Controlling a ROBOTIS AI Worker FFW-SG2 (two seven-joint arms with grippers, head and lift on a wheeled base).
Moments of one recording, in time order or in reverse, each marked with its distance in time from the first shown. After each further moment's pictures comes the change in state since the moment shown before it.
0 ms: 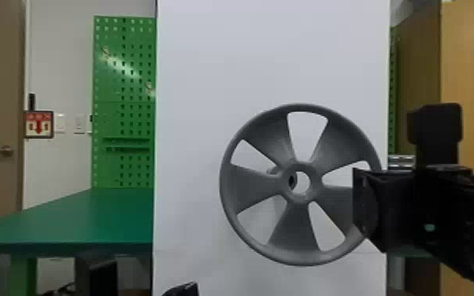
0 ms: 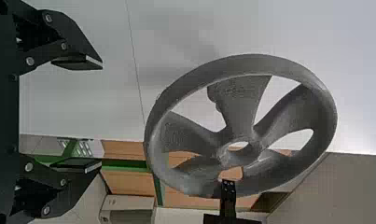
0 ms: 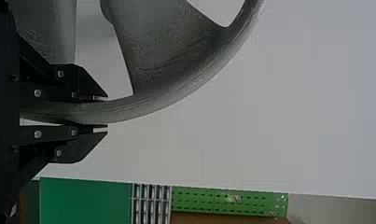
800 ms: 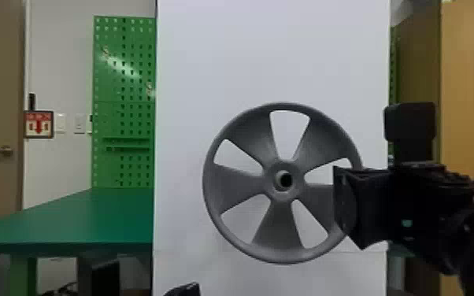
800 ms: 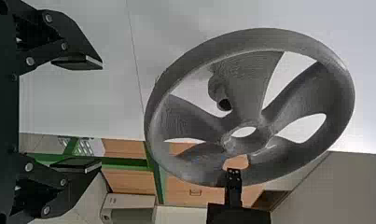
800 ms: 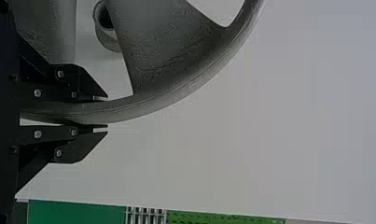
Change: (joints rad) left arm -0.004 0.002 -0.006 0.004 0.002 0.000 0.000; right arm -0.022 0.027 0.050 0.039 0.013 -0.027 0.000
